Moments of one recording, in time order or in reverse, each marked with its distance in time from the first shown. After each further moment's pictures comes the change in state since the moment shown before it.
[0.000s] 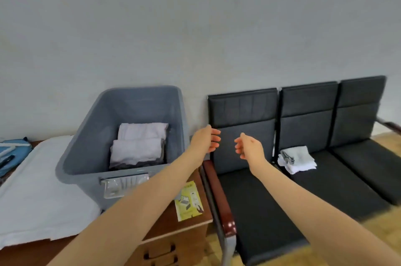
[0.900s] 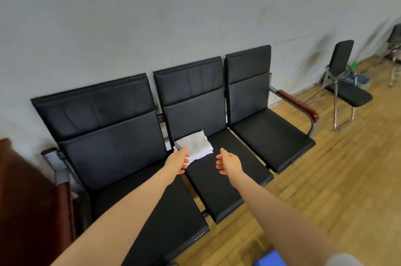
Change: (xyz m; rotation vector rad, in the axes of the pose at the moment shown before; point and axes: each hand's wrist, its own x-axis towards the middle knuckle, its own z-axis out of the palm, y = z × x) left_hand 0.154 -0.120 0.546 0.273 -0.172 -0.291; right_hand 0.204 0.132 -0.520 0.004 0.219 0.355
